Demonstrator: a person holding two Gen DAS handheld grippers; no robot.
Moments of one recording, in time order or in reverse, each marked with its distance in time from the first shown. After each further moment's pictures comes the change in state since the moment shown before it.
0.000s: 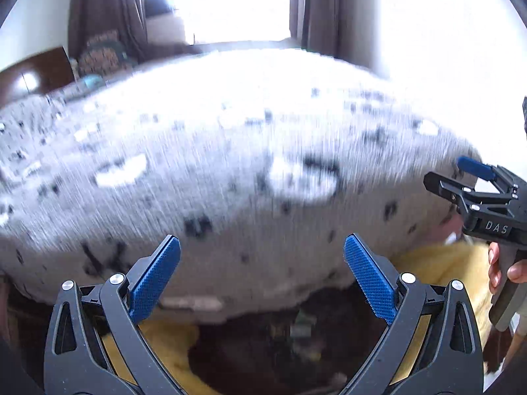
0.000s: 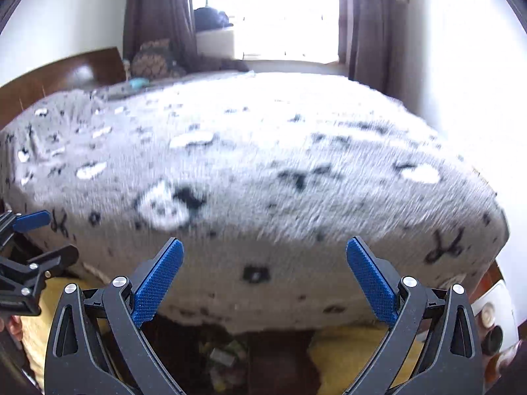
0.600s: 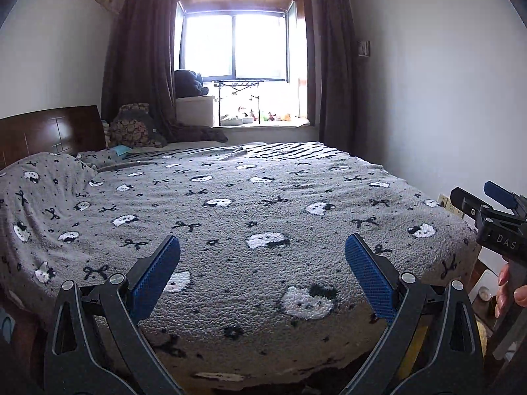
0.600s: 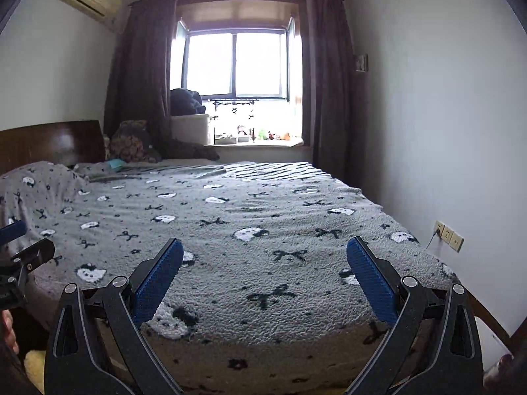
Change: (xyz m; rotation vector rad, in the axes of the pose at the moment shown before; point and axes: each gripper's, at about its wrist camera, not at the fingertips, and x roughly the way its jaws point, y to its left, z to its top) left arm -0.097 0.005 0.083 -0.049 -0.334 0.094; right arm -0.094 -0.002 0.084 0.054 -0.332 -0.138
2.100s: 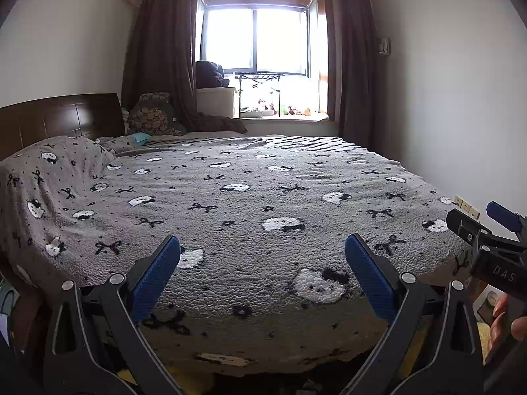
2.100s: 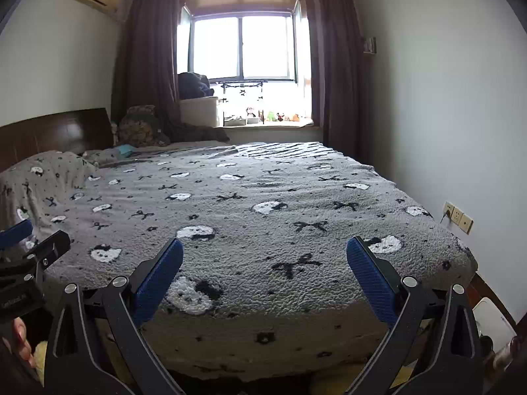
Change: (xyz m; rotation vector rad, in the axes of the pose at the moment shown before) left arm -0.006 0.003 -0.028 -0.035 0.025 0.073; right arm 0.000 0.028 -0.033 0.008 0.083 0.044
